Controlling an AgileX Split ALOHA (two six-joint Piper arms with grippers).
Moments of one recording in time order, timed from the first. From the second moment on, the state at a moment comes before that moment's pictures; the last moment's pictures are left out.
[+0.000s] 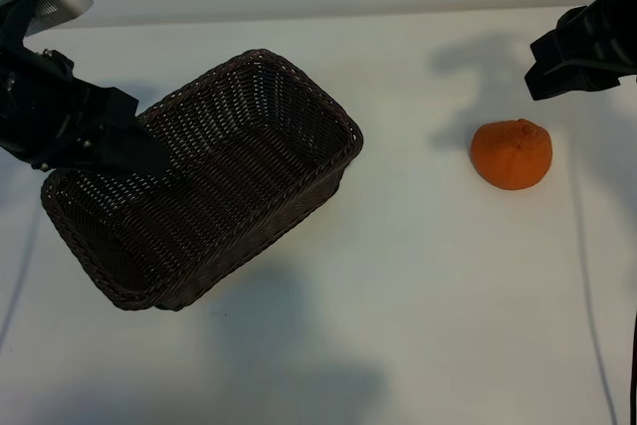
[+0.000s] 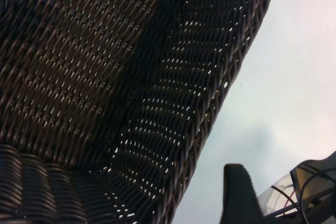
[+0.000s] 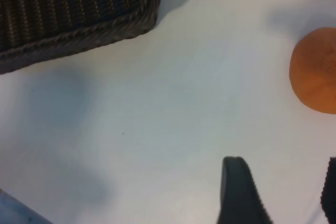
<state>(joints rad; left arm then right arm) -0.07 1.42 -1.10 -0.60 1.12 0.34 0.11 1.40 -1.30 0.35 1.12 -0.22</state>
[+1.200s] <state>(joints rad) -0.07 1.42 -1.10 -0.58 1.11 0.36 0.11 1.40 -1.30 0.35 1.12 -0.22</state>
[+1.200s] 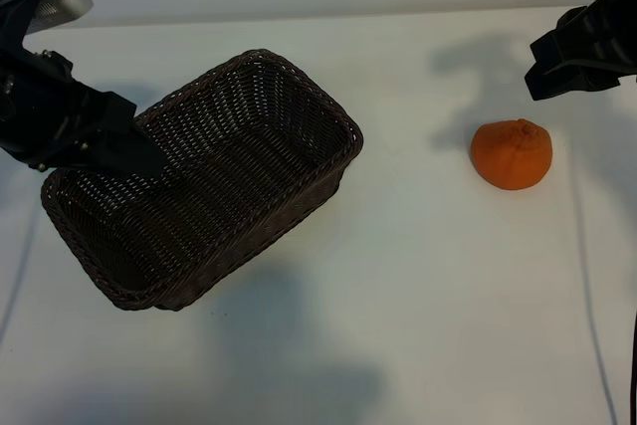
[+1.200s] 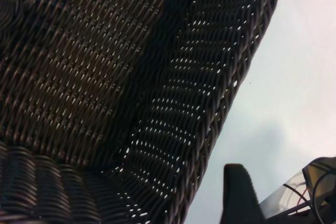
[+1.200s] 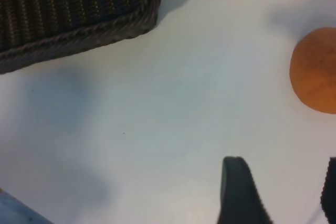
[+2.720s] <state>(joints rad) 0.08 1.49 -1.09 -0.12 0.99 -0.20 0.11 1.40 -1.30 0.35 1.10 -0.22</state>
